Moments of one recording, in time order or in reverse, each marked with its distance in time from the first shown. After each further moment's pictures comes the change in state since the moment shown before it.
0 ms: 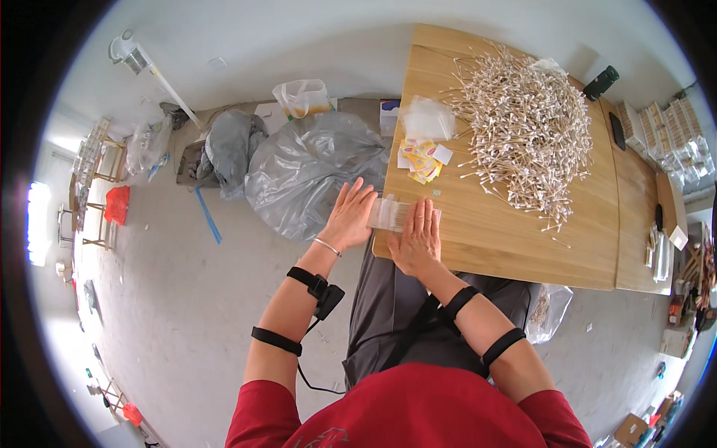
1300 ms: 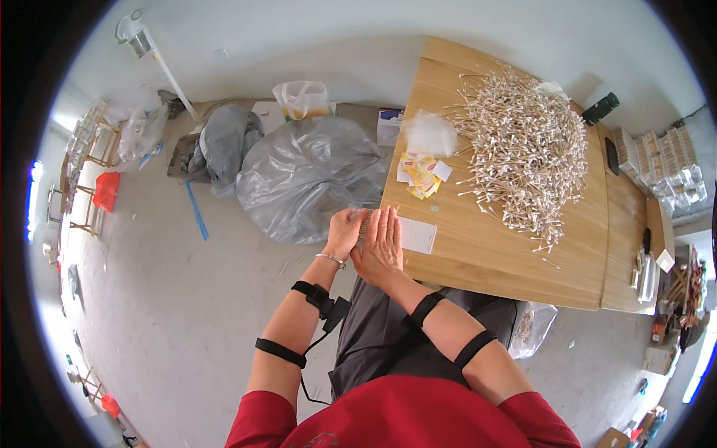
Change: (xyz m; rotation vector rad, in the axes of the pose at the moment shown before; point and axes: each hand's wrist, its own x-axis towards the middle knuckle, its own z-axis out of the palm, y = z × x) left_hand 0.010 0.000 0.043 -1.284 0.283 -0.662; right_hand 0.022 -0.050 0.017 0.177 0.041 -0.078
